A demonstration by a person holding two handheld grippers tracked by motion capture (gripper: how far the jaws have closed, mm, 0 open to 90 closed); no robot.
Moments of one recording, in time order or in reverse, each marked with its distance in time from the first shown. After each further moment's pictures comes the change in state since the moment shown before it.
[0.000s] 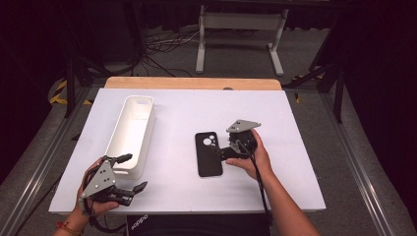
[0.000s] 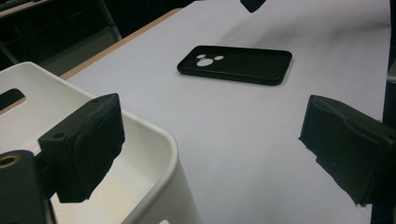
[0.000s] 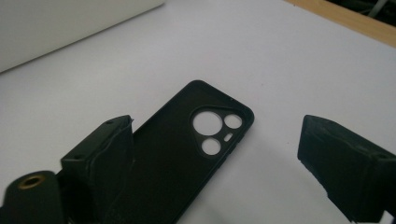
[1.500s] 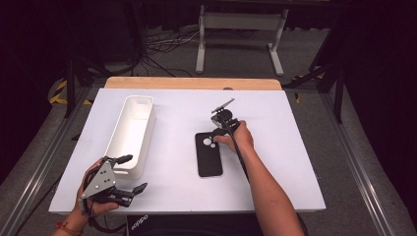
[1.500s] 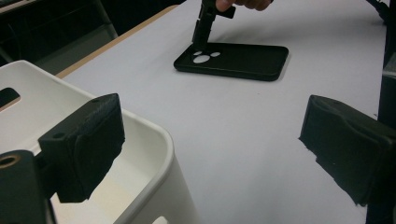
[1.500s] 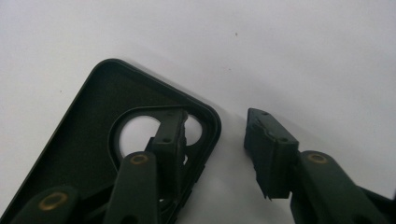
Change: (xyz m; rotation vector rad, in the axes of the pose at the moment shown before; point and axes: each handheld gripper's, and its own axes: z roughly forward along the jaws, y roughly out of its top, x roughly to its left) left arm -0.001 -0.001 0.000 0.016 -0.019 0.013; right arm -0.038 0.032 0.097 0.428 -0.046 0.192
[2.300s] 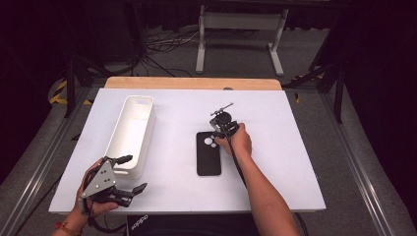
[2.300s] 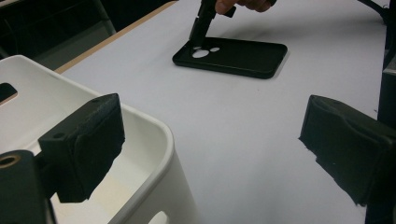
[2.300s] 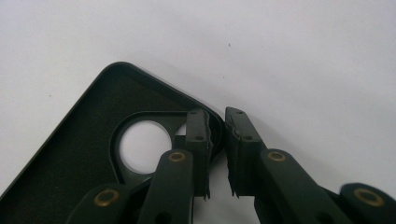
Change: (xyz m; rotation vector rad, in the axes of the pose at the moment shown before) left arm 0.002 -0.001 0.000 0.007 -0.003 -0.001; right arm 0.008 -0.009 0.000 -0.088 -0.078 -0.036
